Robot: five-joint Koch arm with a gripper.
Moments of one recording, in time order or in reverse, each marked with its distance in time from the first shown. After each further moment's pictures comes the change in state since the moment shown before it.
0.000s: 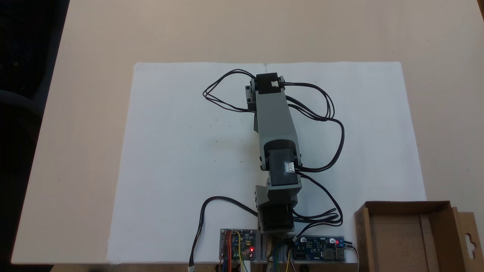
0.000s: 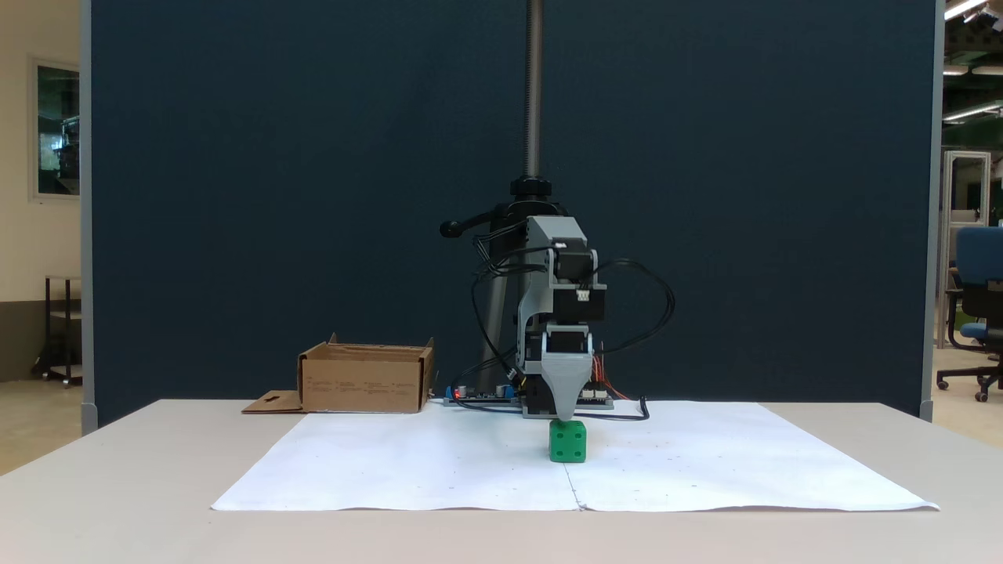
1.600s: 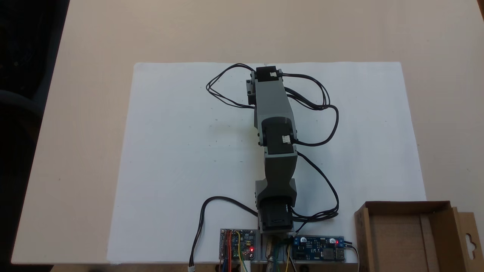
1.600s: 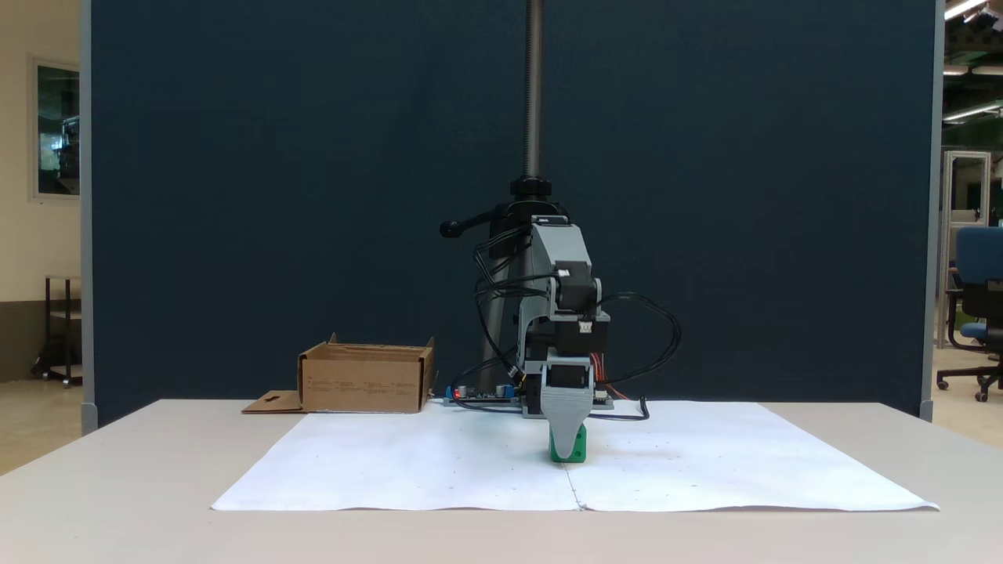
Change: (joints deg) arm 1.0 -14.2 -5.4 -1.7 0.0
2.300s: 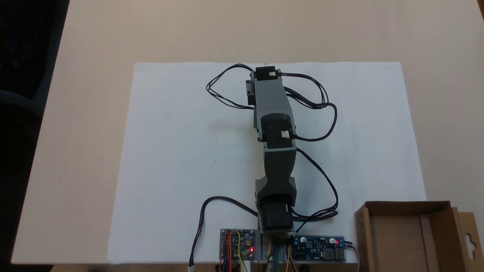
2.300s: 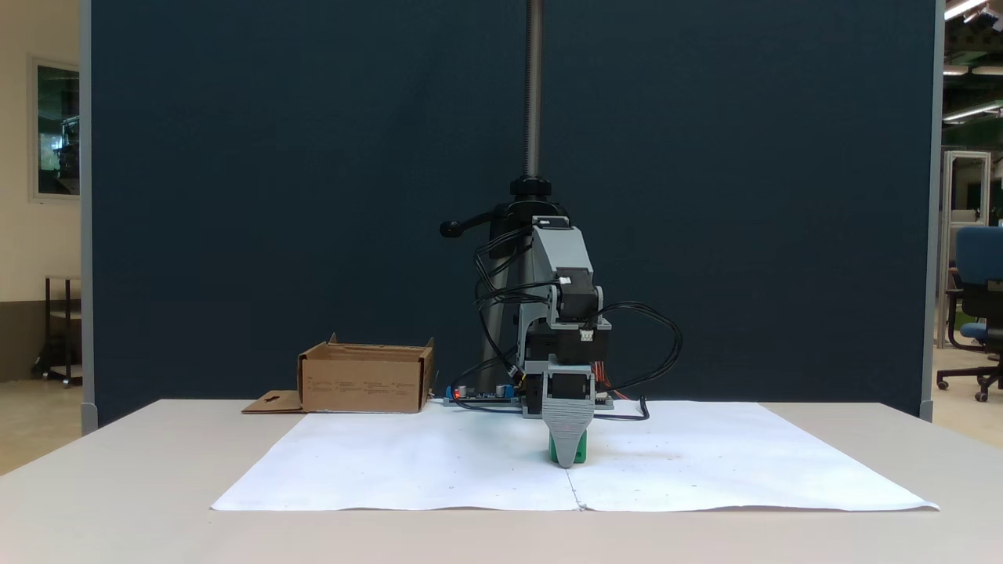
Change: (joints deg) arm -0.1 -2.7 -1.5 -0.4 0.0
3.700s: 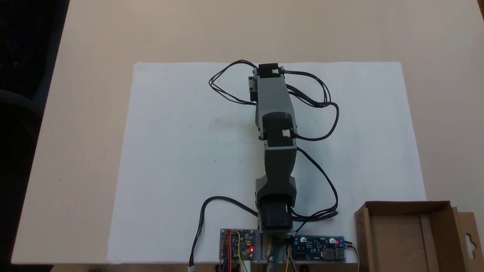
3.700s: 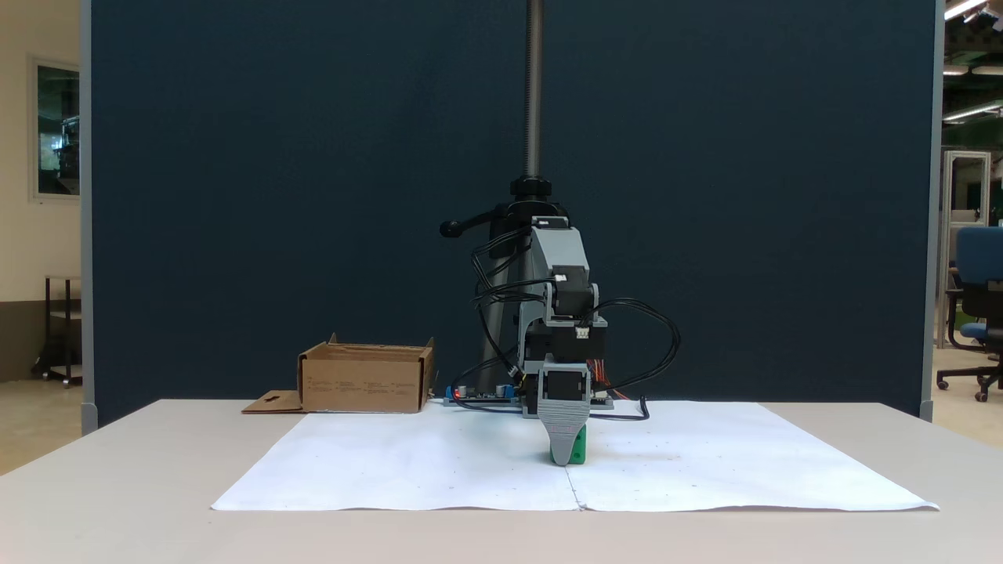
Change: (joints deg) arm 1.5 -0.9 -1.4 -0.1 0.2
